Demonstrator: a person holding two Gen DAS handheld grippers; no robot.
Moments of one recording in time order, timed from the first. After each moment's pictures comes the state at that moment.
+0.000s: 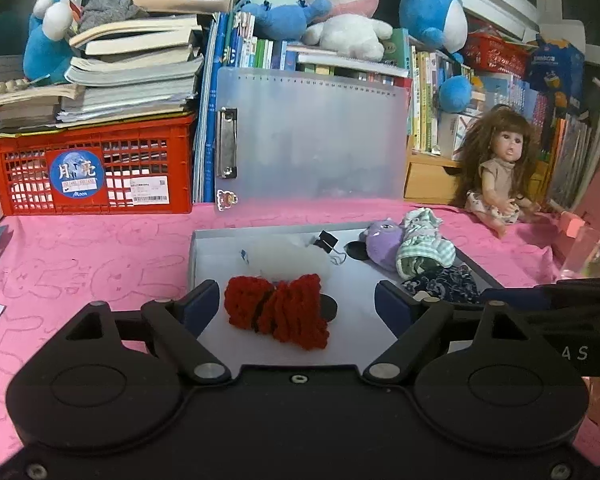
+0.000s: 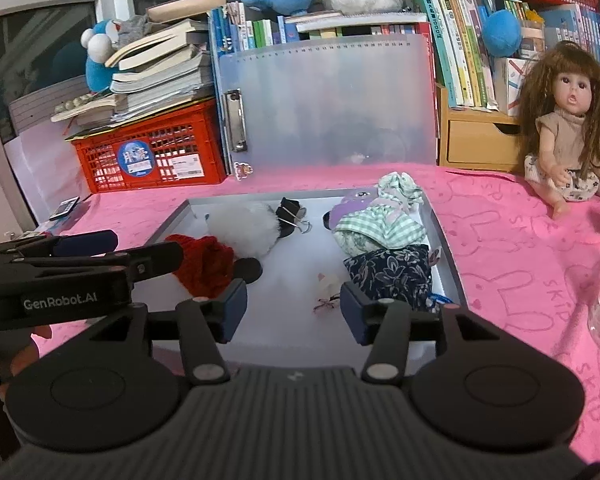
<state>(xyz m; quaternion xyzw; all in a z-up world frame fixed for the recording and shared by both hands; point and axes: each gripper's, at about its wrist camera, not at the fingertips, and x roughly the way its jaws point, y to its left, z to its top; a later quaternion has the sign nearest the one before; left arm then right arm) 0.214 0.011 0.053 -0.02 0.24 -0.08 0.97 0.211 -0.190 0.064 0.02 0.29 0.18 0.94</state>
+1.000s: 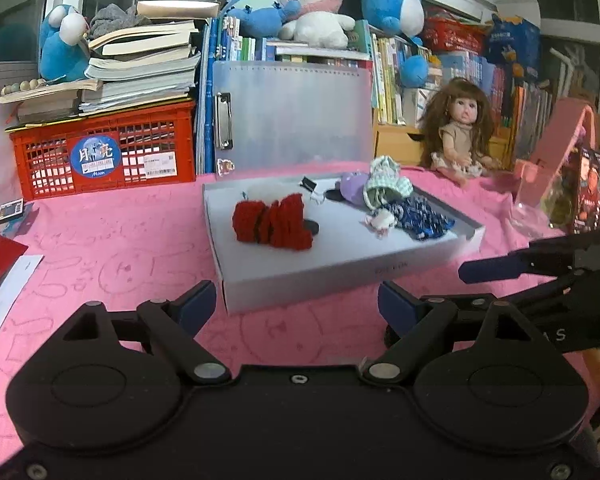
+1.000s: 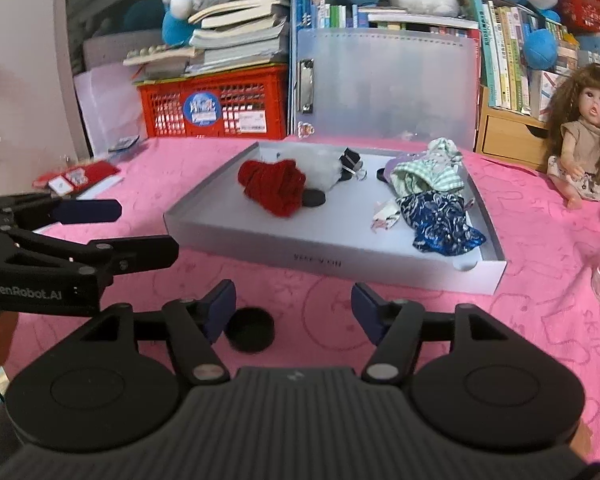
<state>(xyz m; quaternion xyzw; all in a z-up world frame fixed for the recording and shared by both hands) 0.093 0.032 0.036 0.01 0.24 -0.11 0.96 0.122 -0.176 0.042 -0.05 0.28 0.24 0.93</state>
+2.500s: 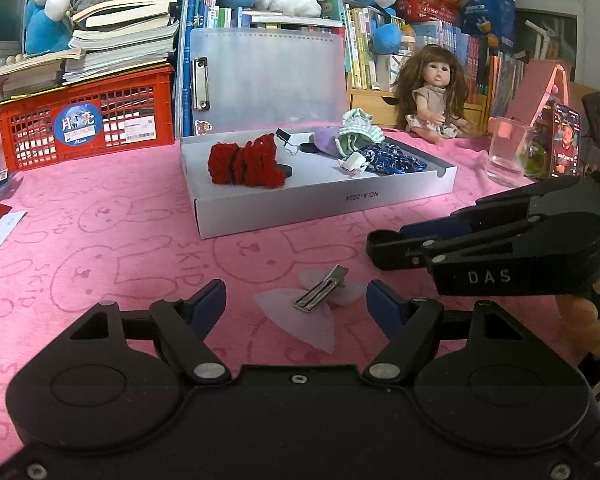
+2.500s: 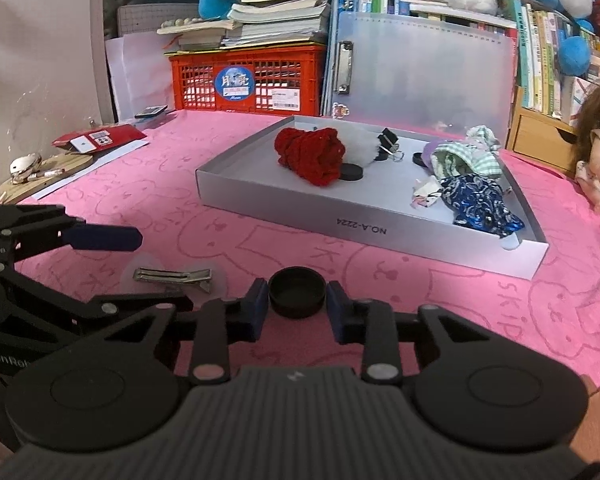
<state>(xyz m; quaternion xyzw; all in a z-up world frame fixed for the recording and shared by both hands) 0.062 0.027 -0.005 0.02 0.26 -0.14 0.95 0.111 -0.159 0.017 -0.08 0.28 0.27 0.92</state>
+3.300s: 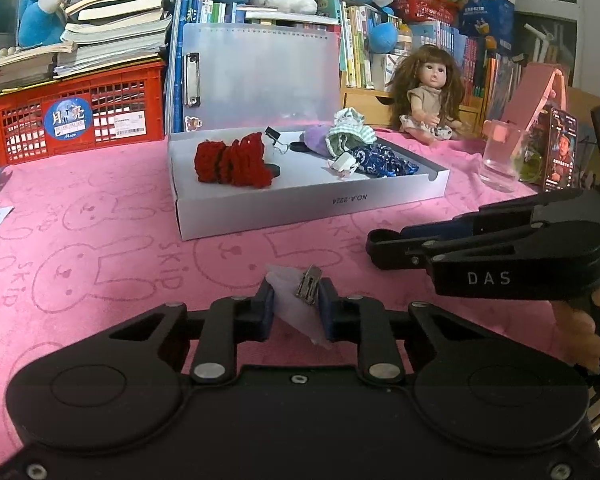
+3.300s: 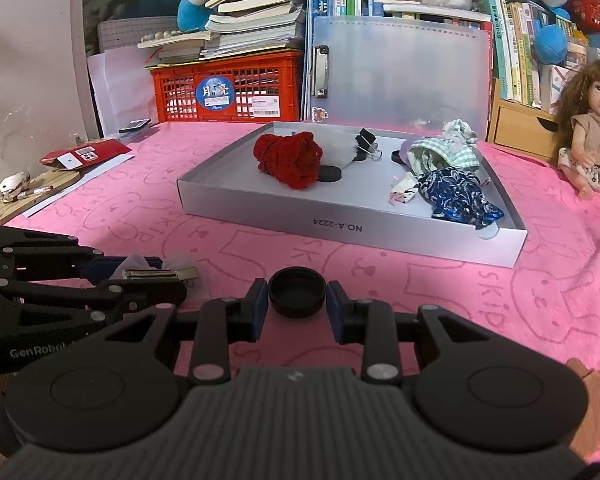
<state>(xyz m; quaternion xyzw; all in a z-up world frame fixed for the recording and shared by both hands) 0.069 0.019 -0.003 0.01 0.27 -0.15 0.95 0.110 -0.170 0.018 -0.05 0.28 0.25 0.93</state>
